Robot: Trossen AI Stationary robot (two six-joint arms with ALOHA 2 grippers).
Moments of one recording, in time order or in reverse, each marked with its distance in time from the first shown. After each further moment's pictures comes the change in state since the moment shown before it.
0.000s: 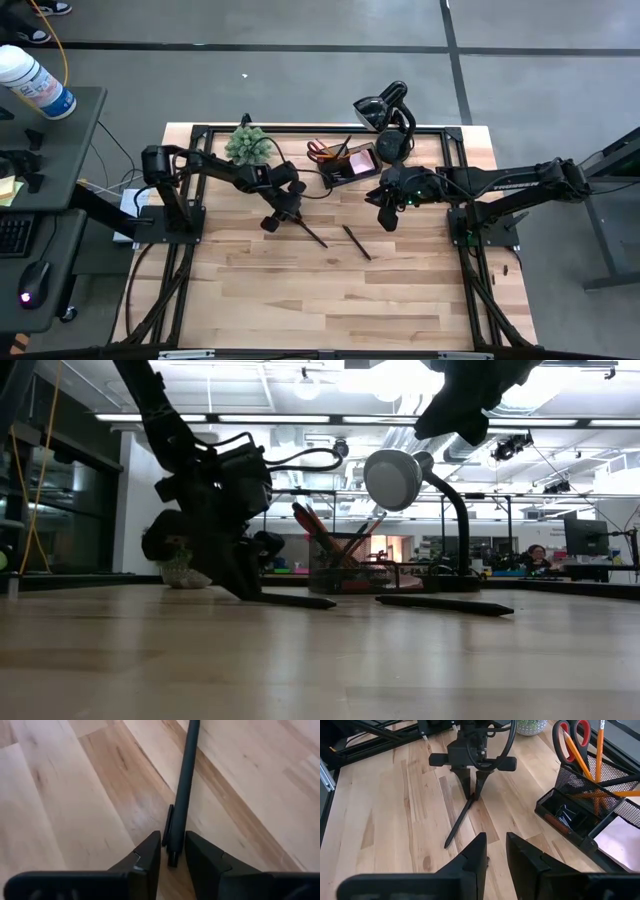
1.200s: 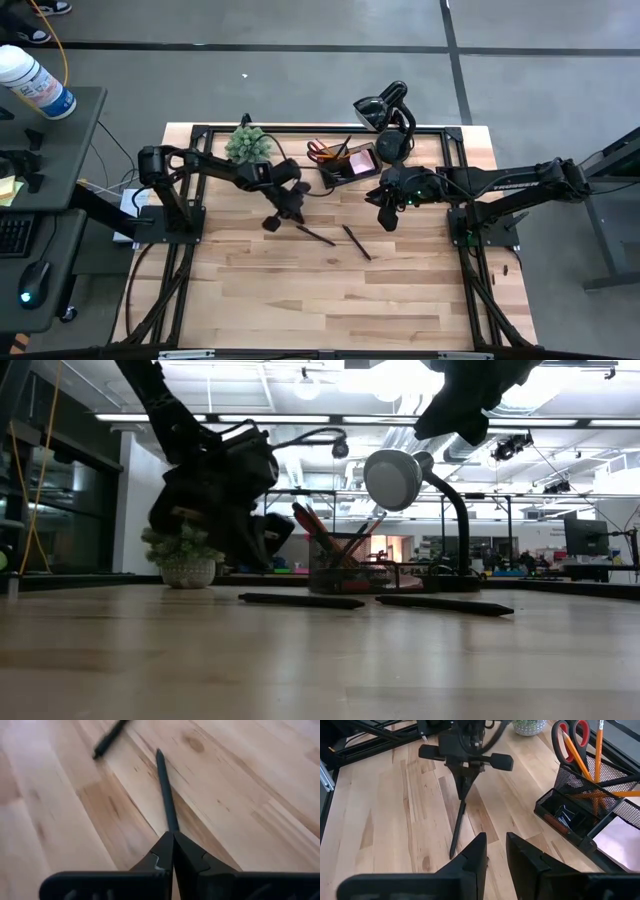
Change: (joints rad) left arm -0.002 -0.036 0.049 -0.020 0.118 -0.025; right arm 0.000 0.000 0.000 0.000 0.002 -0.001
